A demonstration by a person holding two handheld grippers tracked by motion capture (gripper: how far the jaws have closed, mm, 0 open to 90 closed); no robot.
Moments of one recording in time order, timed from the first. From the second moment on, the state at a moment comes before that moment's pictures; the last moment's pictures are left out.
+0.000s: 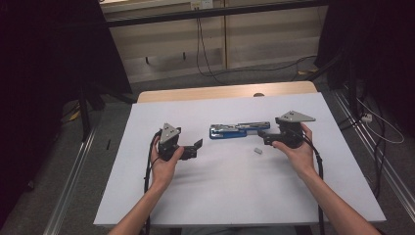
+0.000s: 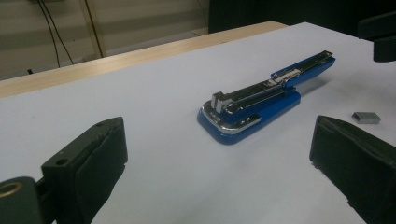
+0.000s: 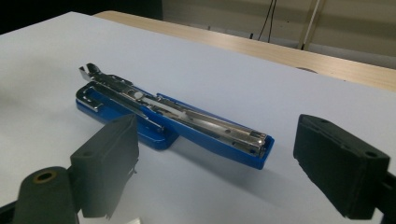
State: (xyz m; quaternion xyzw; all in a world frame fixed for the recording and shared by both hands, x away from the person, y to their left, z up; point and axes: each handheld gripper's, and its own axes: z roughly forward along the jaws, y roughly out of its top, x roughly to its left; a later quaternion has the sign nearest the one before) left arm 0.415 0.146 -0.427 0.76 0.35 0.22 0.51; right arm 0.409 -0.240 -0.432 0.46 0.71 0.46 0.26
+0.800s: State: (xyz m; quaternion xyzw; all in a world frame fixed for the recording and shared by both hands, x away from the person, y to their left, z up) left arm 0.361 0.184 -0.434 0.75 0.35 0.23 0.51; right arm 0.375 -0.257 -0.430 0.45 0.72 0.47 0.23
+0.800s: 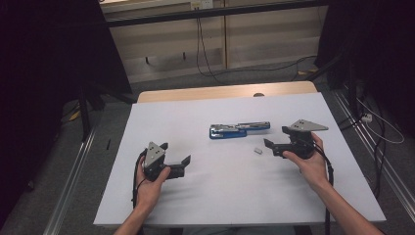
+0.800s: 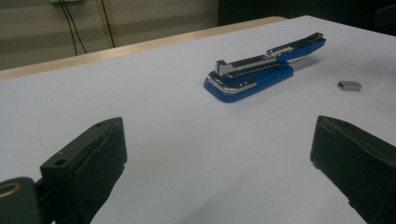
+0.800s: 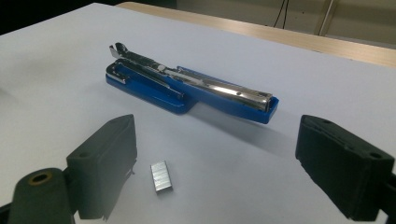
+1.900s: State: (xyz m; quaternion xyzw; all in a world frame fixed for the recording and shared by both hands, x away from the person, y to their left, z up) left arm 0.347 0.187 -0.430 0.75 0.35 0.24 0.51; right arm 0.398 -0.237 -0.424 0.42 0.78 0.44 0.13
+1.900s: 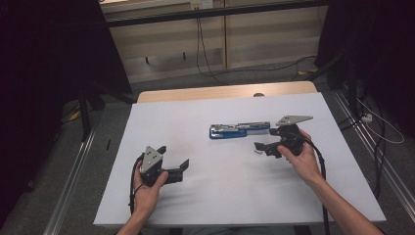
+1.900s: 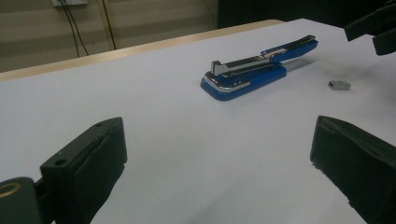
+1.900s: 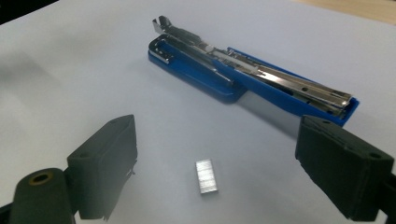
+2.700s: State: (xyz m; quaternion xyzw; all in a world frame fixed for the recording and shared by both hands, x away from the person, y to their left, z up) left arm 0.345 0.190 -0.430 0.75 0.35 0.24 0.51; right arm 0.428 -0.224 -0.410 0.37 0.84 0.40 0.07
